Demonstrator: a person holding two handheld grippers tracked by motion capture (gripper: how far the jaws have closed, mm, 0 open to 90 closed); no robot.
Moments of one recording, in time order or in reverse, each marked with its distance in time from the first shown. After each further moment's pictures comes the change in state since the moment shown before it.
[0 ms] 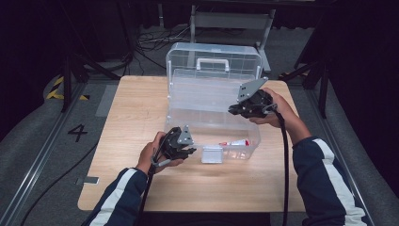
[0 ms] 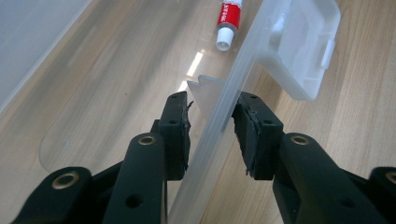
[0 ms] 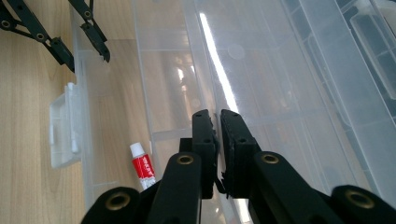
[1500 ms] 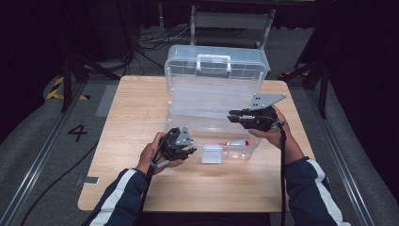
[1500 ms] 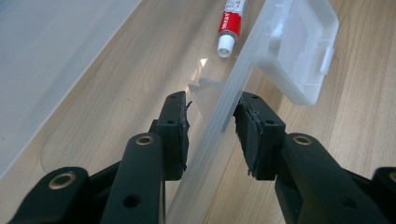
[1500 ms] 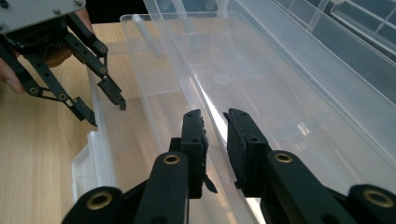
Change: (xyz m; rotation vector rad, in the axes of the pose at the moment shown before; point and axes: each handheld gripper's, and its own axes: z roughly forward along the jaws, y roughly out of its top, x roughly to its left) left arm -0.001 -0.003 -0.001 -0.037 0.010 -0.002; right arm 0.027 -0.042 0.008 -0.297 -0.033 0.217
